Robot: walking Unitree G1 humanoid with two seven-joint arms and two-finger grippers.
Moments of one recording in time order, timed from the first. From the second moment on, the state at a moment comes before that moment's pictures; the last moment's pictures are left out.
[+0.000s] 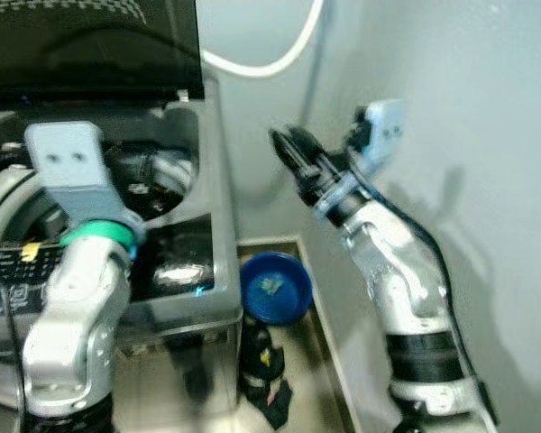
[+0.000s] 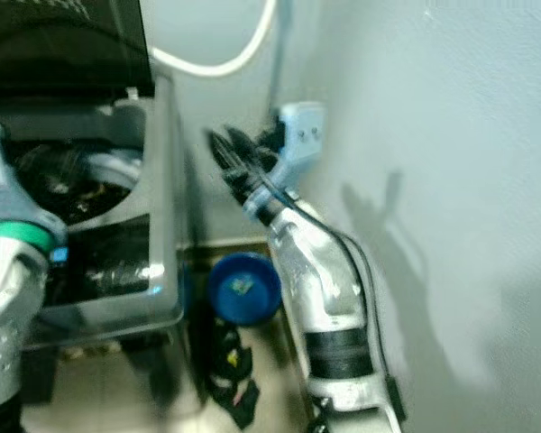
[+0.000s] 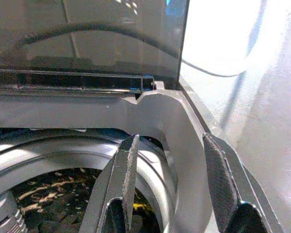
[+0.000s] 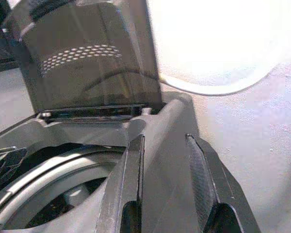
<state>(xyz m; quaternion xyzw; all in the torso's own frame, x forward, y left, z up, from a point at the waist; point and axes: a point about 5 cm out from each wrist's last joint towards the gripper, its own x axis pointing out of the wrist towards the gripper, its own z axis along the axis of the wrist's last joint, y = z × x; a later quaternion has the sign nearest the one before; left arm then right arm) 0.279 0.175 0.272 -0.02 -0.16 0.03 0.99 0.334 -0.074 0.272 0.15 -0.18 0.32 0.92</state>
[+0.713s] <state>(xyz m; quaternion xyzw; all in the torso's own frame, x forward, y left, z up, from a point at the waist) 0.277 0.188 0.269 0.00 -0.15 0.06 0.99 0.332 -0.061 0.277 0.16 -0.19 0.34 0.91</state>
